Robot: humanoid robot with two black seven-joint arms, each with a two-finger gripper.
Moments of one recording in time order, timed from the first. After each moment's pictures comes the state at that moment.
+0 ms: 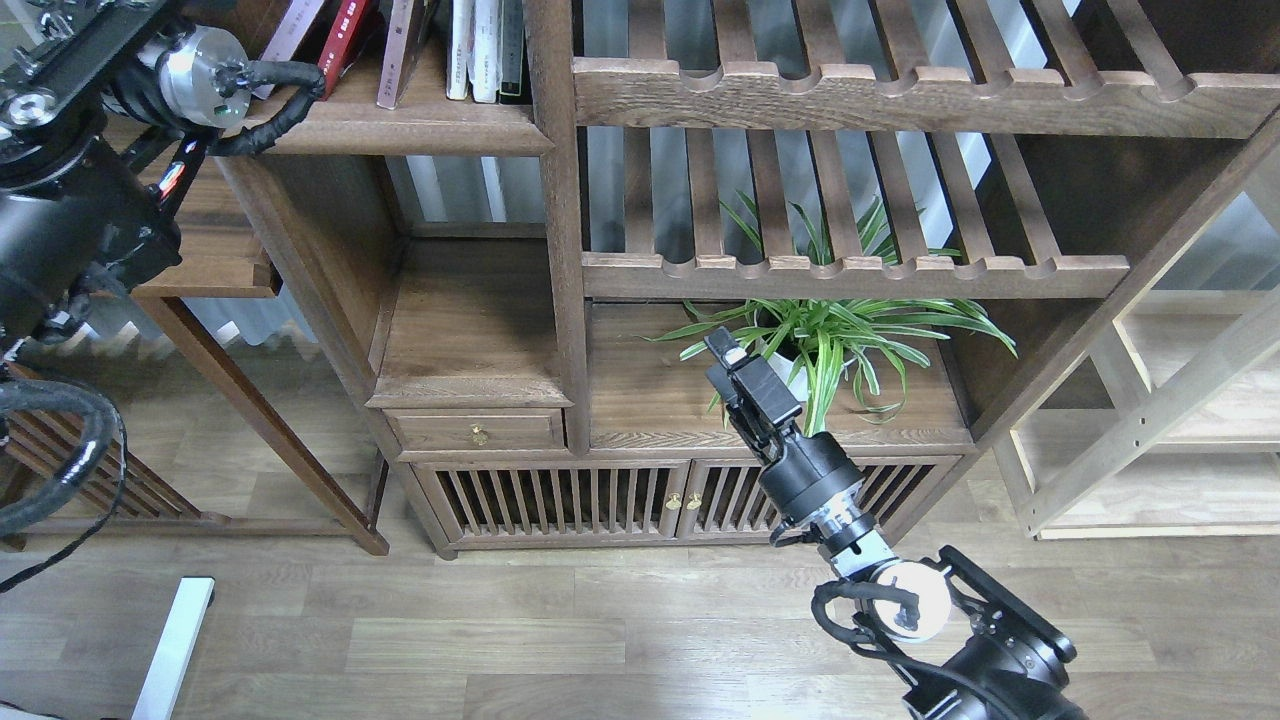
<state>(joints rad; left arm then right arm) -1.24 0.23 -0.82 -0.75 0.55 0.13 -0.33 0.17 -0.05 0.98 1.06 0.10 0.58 0.08</state>
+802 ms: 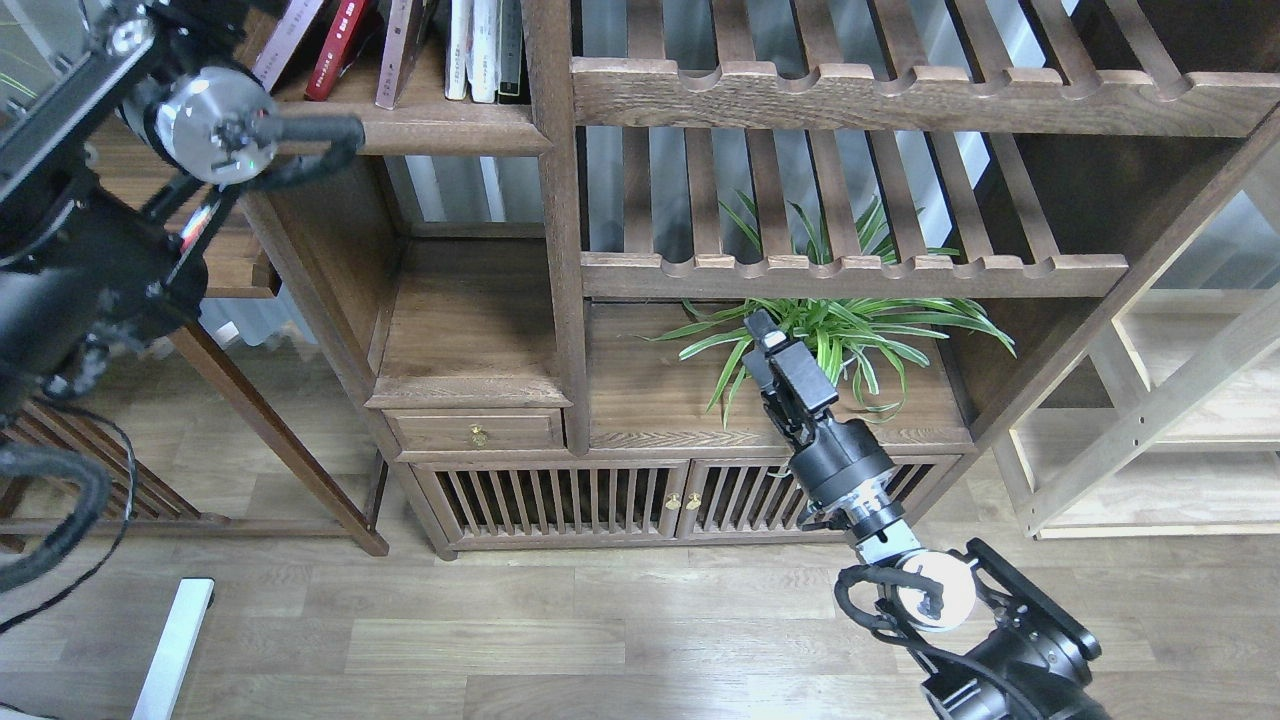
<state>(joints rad) -1.07 0.26 -0.91 -1.21 0.49 -0.30 -0.43 0.17 -0.07 1.07 1.06 0.10 0.58 0.08</state>
